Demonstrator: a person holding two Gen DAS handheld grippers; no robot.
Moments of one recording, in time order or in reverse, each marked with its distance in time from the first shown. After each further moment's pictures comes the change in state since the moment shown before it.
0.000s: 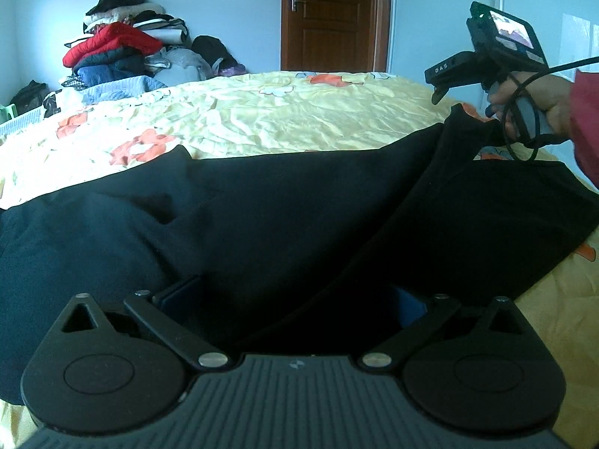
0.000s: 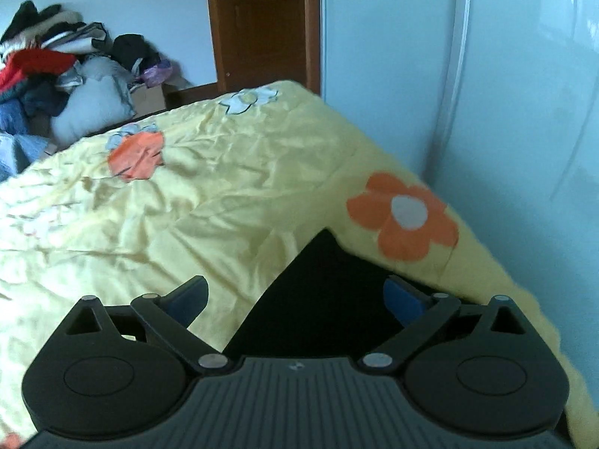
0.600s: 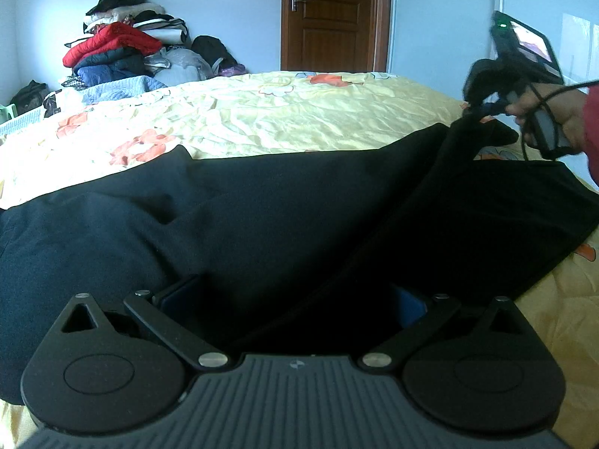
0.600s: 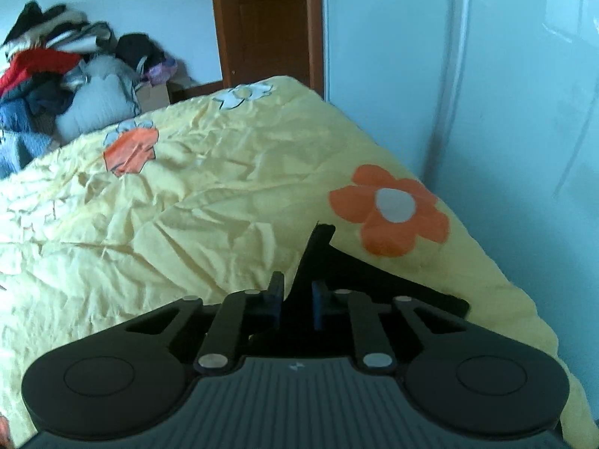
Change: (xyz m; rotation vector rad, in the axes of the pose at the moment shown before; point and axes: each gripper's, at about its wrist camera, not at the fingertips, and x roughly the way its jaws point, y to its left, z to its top) left arm 0.000 0.000 0.000 -0.002 0.000 0.001; right arm -0.002 -0.029 -0.006 0.021 0.010 0.050
